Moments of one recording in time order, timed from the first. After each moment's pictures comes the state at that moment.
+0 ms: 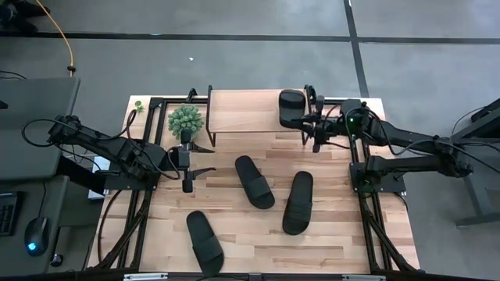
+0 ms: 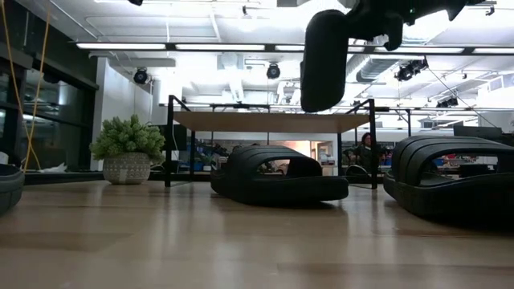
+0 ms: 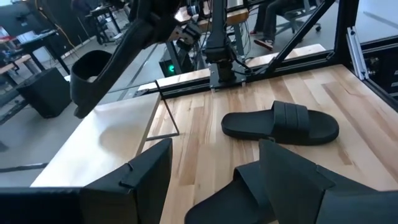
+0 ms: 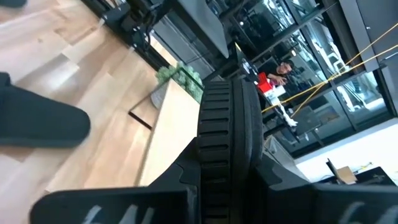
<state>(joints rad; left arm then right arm) -0.23 0.86 0.76 -0.18 -0.49 0.16 -0.37 0.90 0.75 -0.04 -0.17 -0.94</state>
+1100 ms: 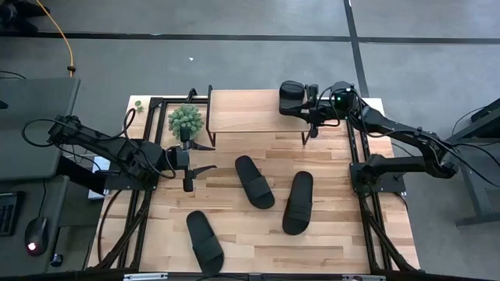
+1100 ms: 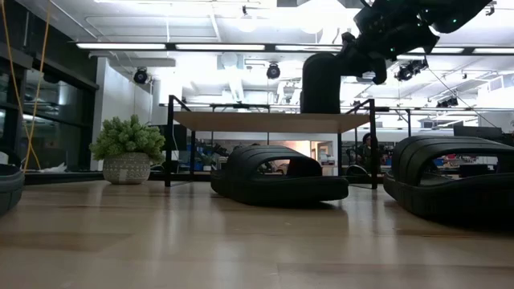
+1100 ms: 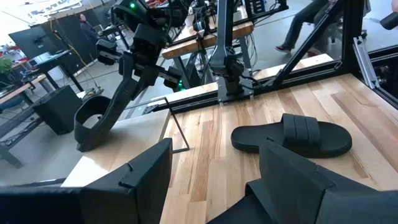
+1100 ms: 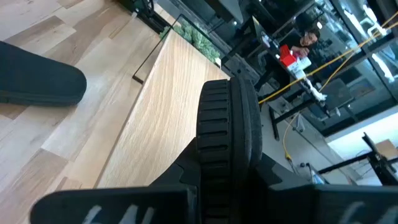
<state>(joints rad) -0.23 0.86 0.76 -0.11 -0.51 0.23 -0.70 1.09 0.75 0.00 -0.47 -0.96</state>
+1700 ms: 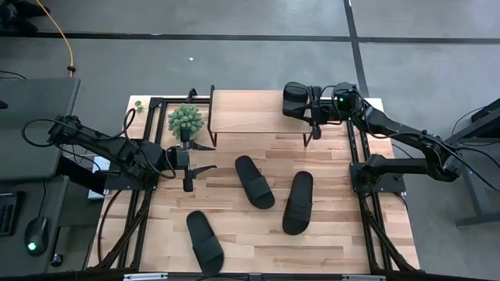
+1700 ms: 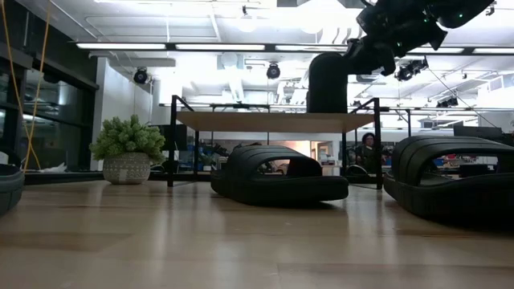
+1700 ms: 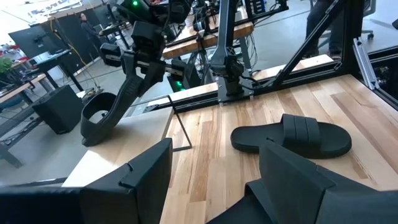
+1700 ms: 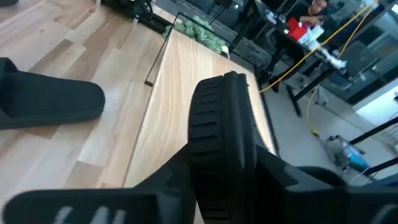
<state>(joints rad) -0.23 0.86 0.76 -0.11 -0.51 0.23 -0.70 1.05 0.75 -0.10 -0.46 -0.78</state>
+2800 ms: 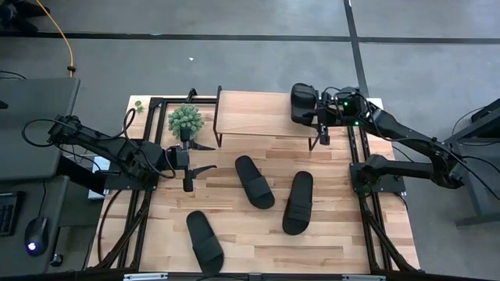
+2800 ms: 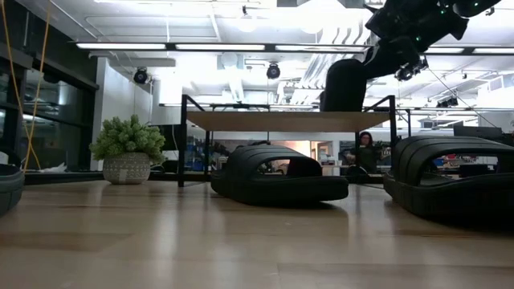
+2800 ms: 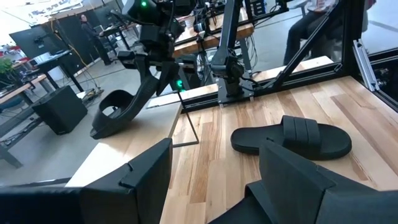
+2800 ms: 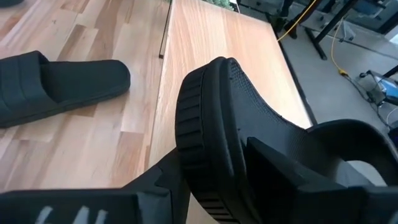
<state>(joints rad) -0.23 0.86 0.76 -0.10 -0.51 0.23 -0.70 0.93 0.75 -0.38 -0.38 -0.62</state>
